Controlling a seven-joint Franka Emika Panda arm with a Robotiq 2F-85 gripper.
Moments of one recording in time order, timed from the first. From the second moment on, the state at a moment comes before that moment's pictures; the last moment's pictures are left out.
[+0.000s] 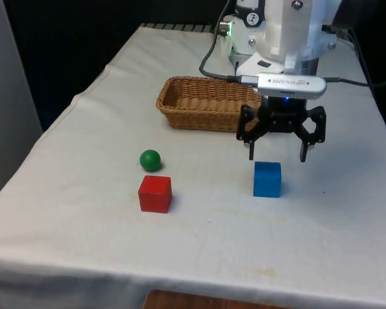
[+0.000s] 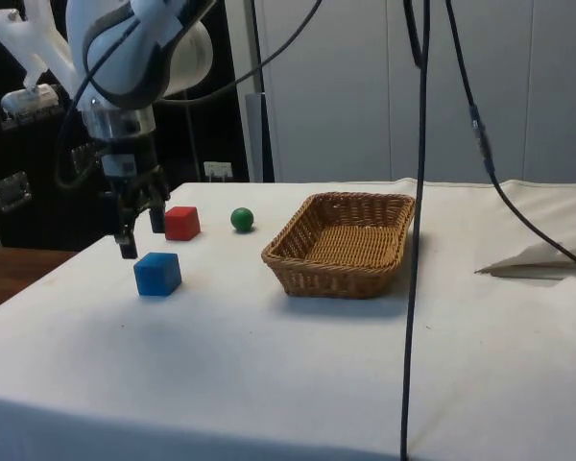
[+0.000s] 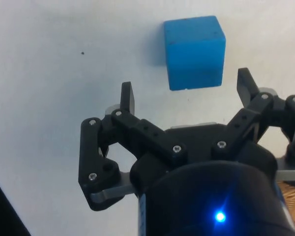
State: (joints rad) arm 0.31 0.74 -0.25 -1.53 0.19 2.28 -0.08
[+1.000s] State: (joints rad) arm 0.29 0.81 -0.26 -1.52 0.24 2.32 -0.12
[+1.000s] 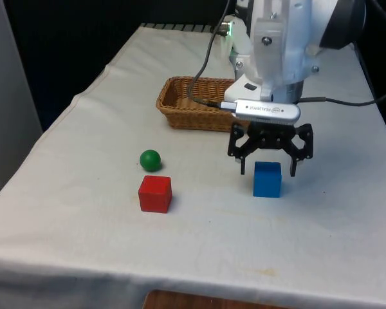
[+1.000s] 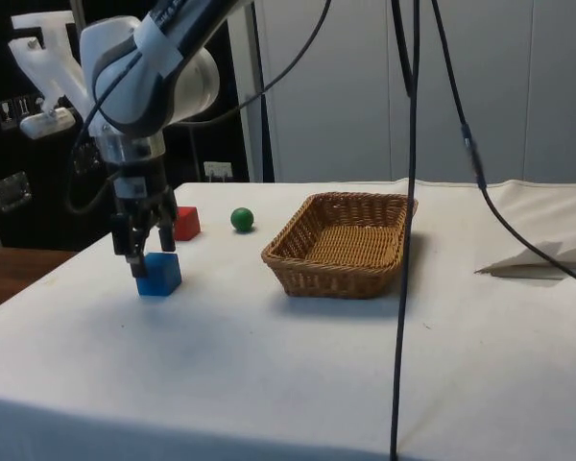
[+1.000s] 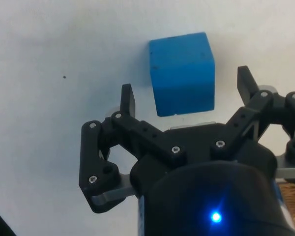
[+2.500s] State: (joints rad) arm 0.29 0.85 -0.26 -1.49 0.26 2.33 -0.12
